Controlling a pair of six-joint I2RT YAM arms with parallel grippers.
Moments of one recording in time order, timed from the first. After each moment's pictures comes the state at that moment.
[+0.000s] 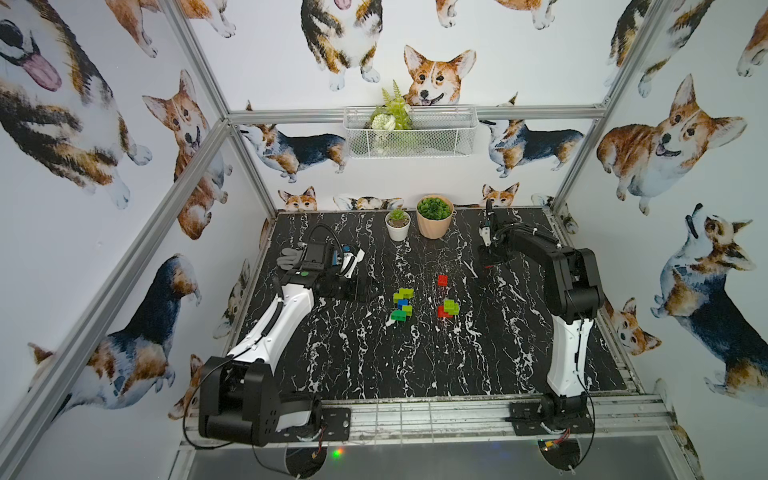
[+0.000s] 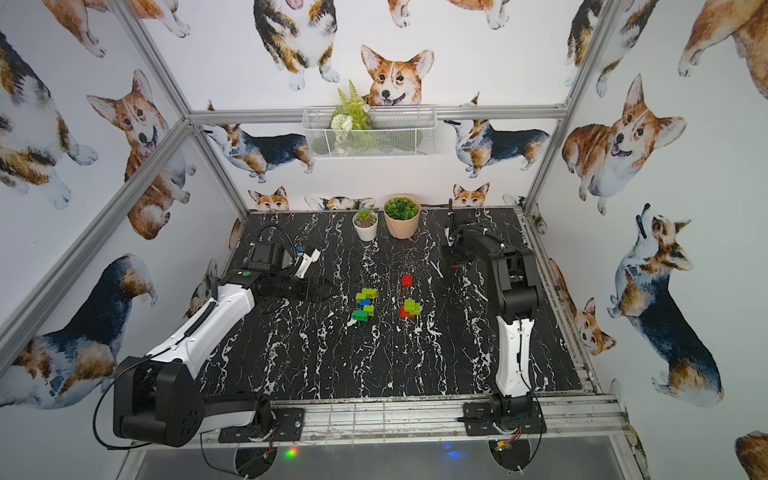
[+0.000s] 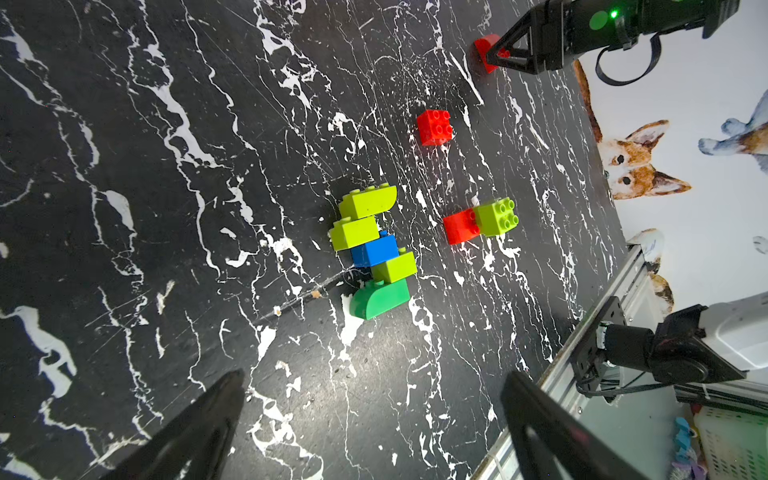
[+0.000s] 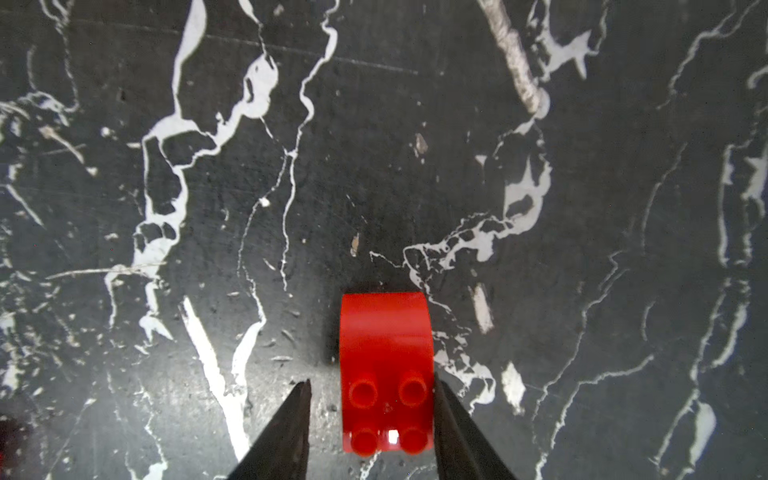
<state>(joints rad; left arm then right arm) -0.18 1.33 0.98 -0.67 0.60 -0.05 0.20 2.12 1.60 -0.69 0.03 -0.03</state>
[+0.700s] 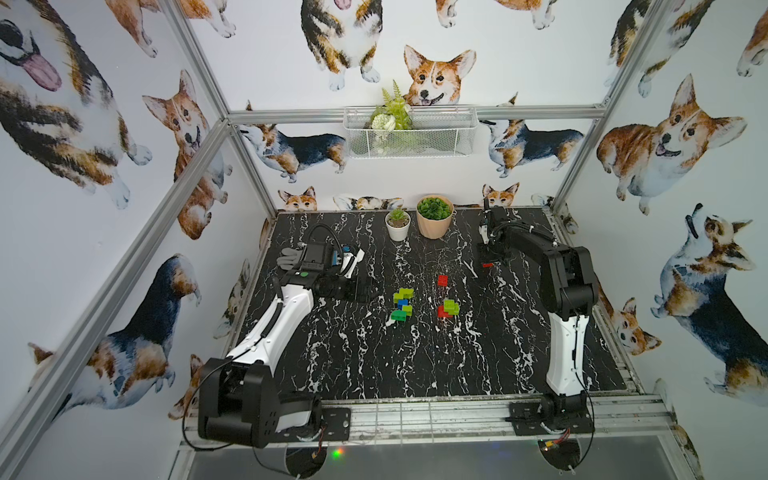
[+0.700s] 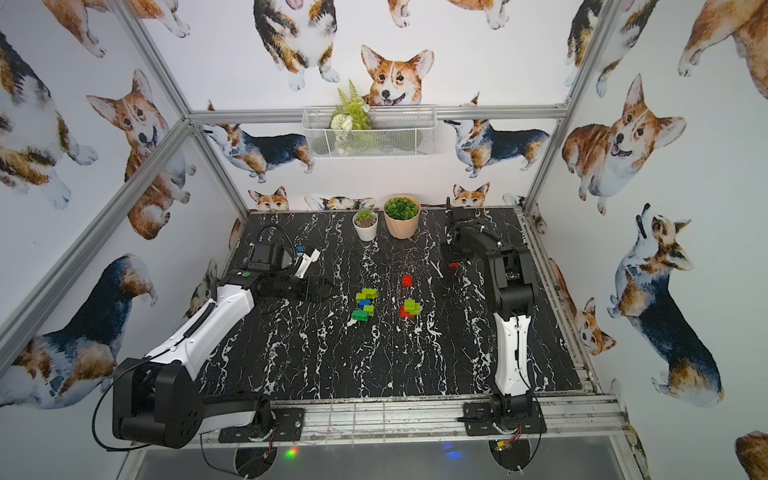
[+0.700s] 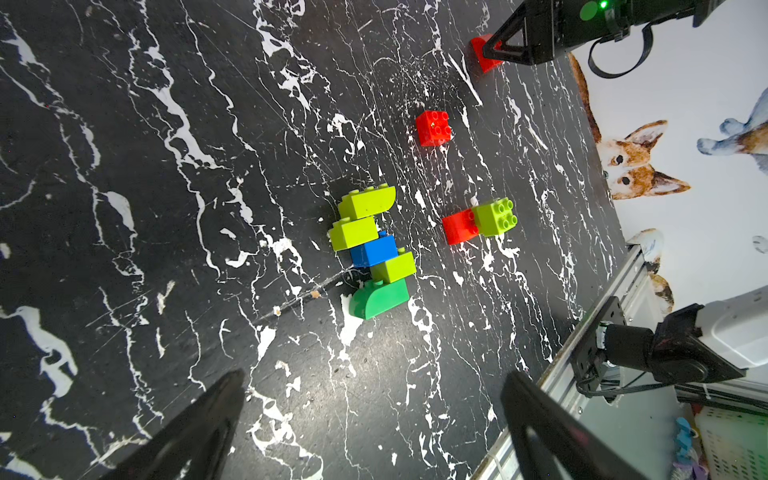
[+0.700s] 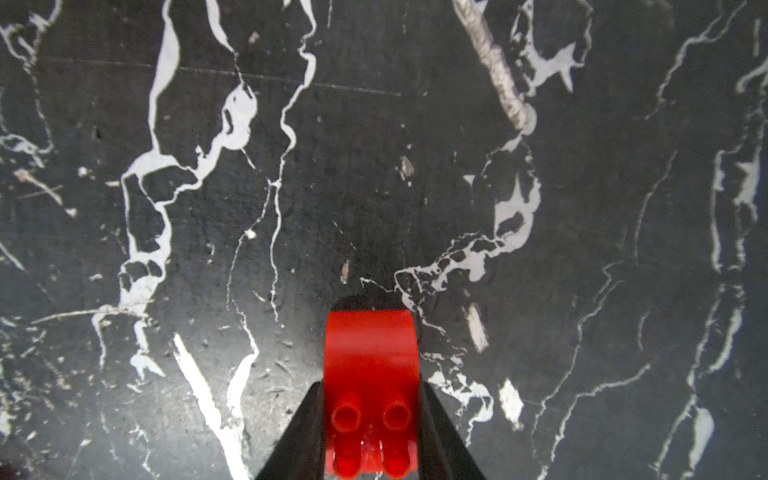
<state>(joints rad) -0.18 1.32 0.98 -0.67 0.60 -0.05 0.22 2.18 1.68 -0.74 0.06 0.03</state>
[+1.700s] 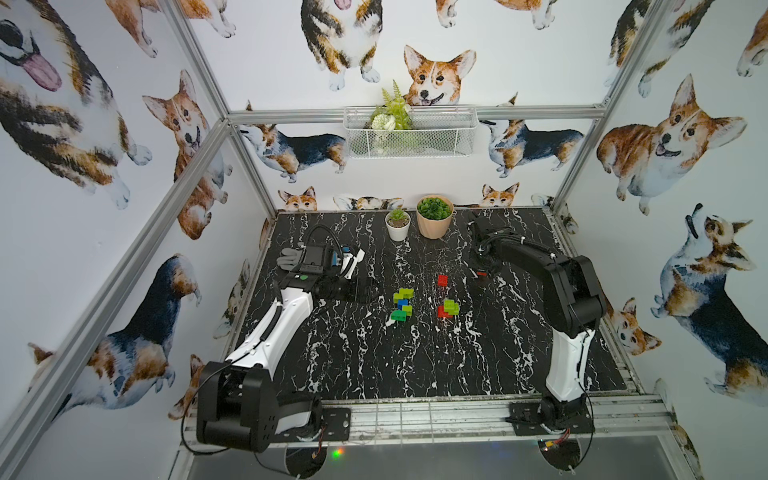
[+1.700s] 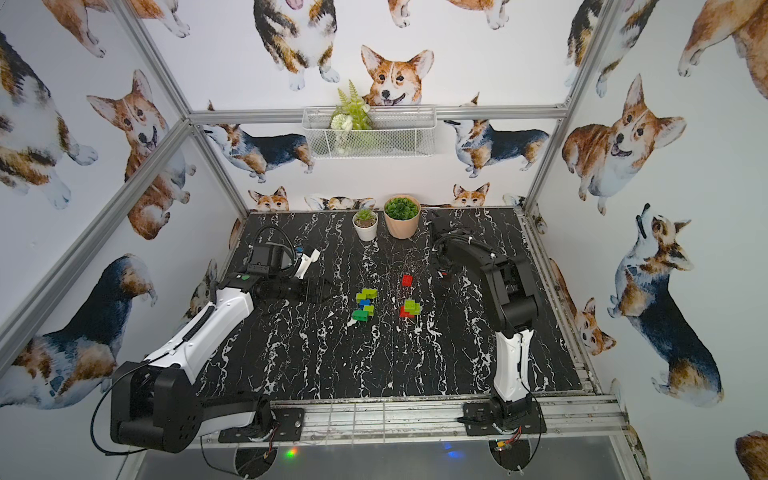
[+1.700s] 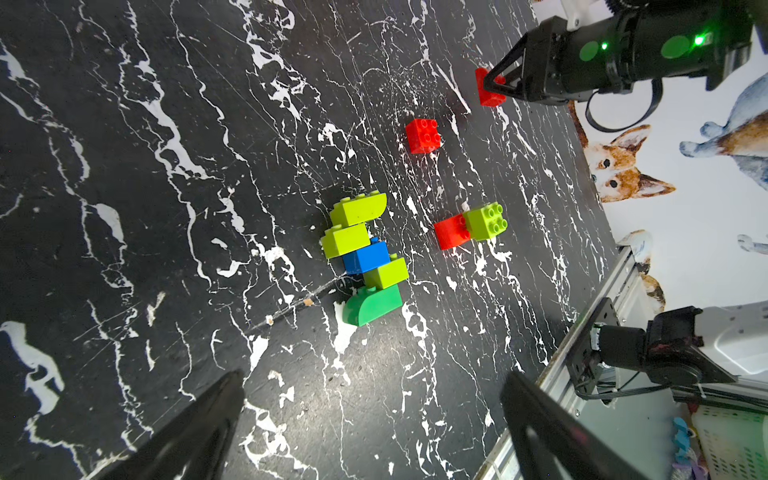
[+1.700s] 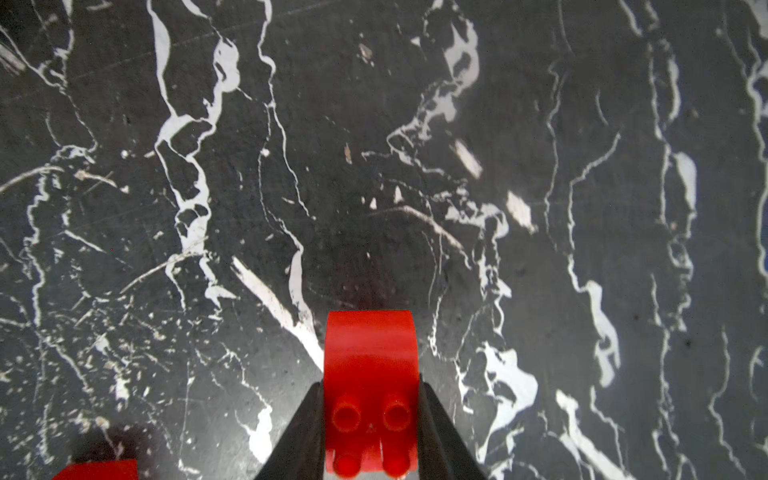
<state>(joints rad) -0.18 1.30 0.95 -0.62 0.63 -0.06 0.38 1.97 1.45 -0.72 0.26 0.56</state>
